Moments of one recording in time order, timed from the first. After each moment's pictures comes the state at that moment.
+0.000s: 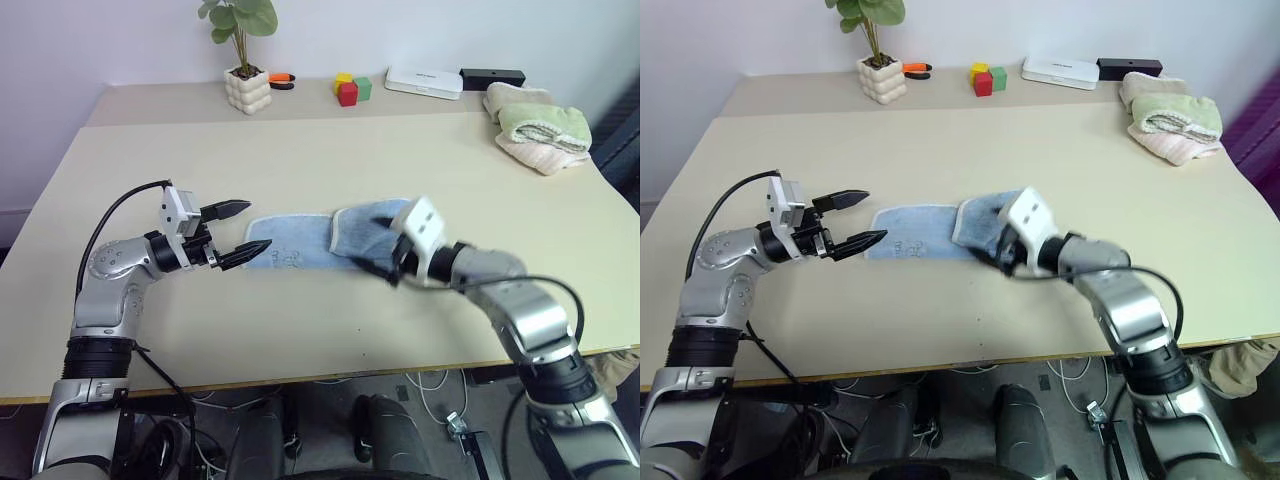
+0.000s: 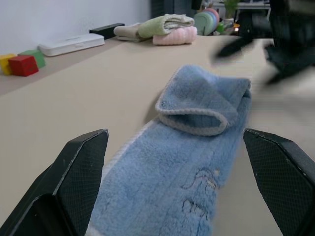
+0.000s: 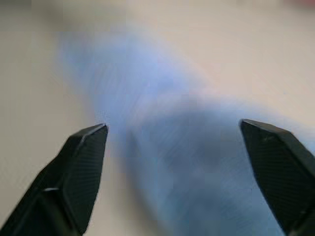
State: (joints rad) left arm -0.44 0.57 0.11 0.19 -0.44 0.10 -1.14; right arm -0.50 -0.47 0.00 -0.27 0.41 0.61 0.62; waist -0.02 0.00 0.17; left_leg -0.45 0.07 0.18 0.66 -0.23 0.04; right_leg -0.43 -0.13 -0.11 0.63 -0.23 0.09
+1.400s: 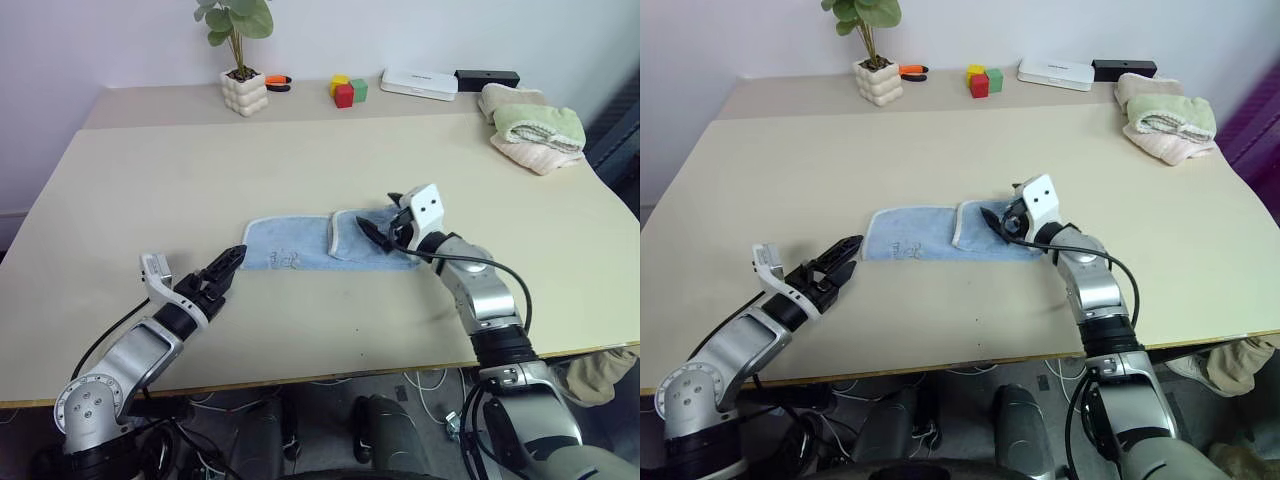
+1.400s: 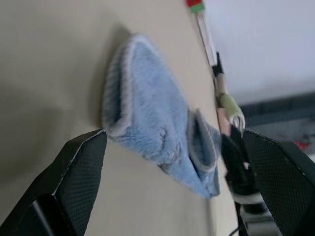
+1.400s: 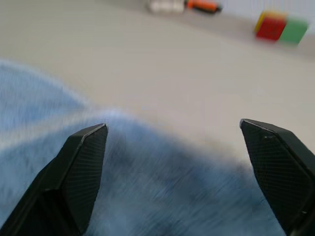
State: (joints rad) left arm 0.01 0.25 0.40 -0.32 -1.65 0.86 0.27; right arm -0.55 -0.35 0.02 0.21 0.16 0.17 0.57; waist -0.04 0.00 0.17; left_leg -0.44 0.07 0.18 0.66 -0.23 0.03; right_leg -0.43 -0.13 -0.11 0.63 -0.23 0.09
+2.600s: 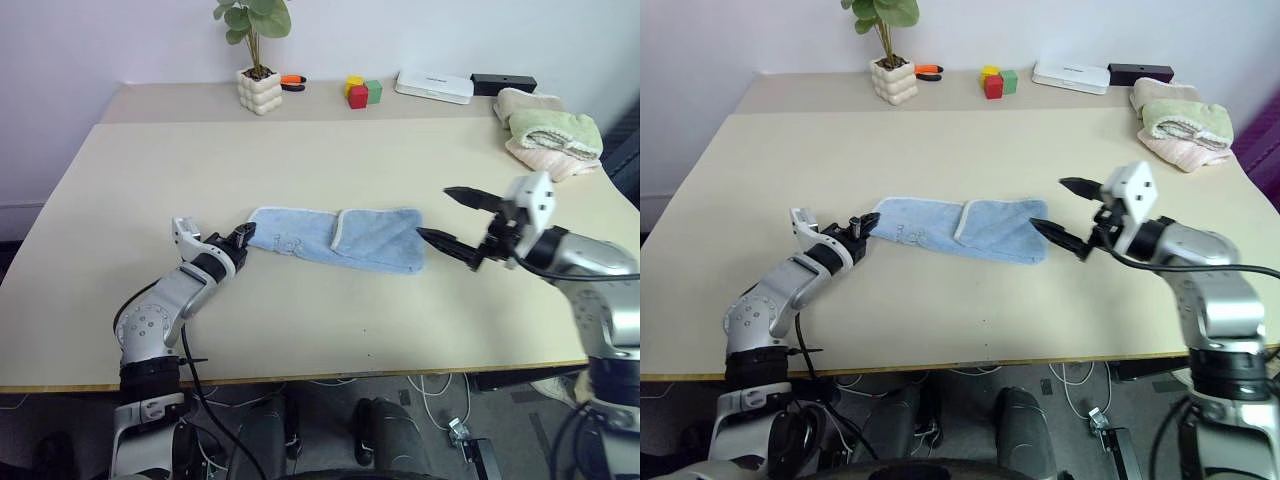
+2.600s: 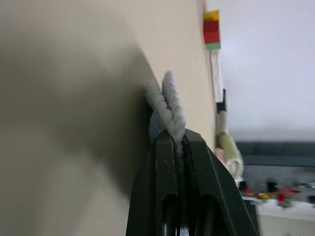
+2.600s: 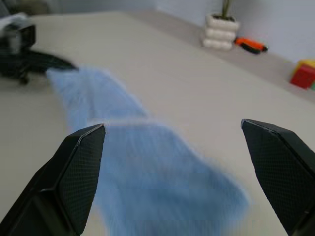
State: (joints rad) left arm -0.40 0.24 0.35 0.12 -1.50 0.74 0.24; right arm -0.27 -0.77 -0.24 -0.16 0.49 0.37 0.98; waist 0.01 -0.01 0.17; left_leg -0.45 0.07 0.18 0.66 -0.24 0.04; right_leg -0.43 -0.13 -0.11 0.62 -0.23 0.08
